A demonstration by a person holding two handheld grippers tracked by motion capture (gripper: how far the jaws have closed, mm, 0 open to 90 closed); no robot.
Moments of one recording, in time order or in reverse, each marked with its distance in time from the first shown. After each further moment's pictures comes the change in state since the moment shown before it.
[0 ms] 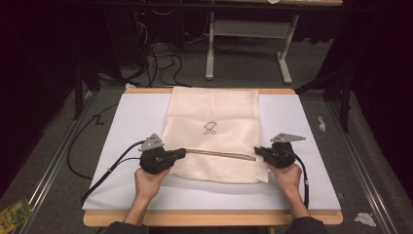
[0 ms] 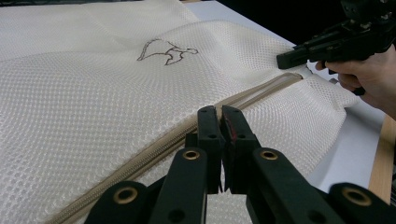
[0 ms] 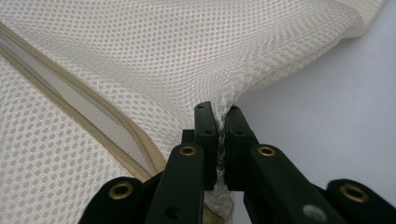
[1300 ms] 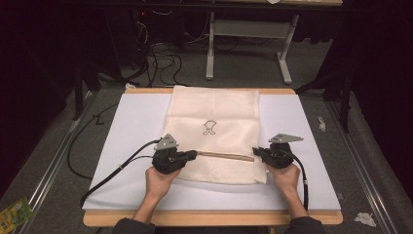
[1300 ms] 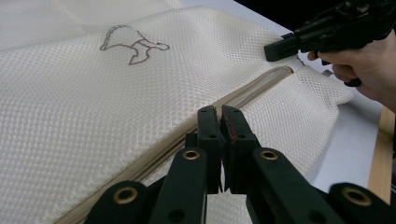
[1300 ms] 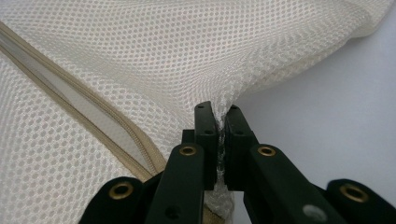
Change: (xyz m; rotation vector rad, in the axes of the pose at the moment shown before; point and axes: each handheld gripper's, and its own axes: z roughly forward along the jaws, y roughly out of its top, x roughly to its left) left arm -0.014 0.005 0.028 0.054 -0.027 0.034; right arm 0.002 -0.001 0.004 0.002 0.002 -0.008
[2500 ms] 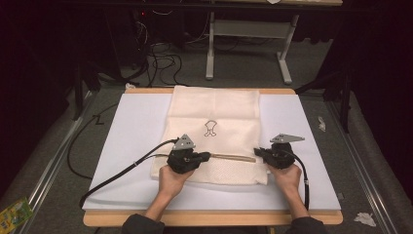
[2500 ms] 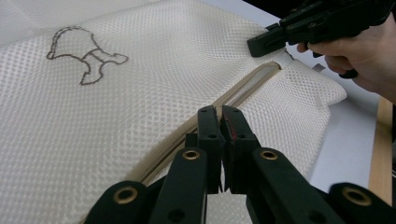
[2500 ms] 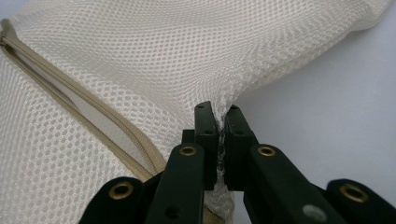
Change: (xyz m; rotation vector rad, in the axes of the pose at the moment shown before) left arm -0.018 0.008 0.033 0.048 -0.034 0.044; right arm -0.003 -0.002 -0.002 0.010 0.003 0.014
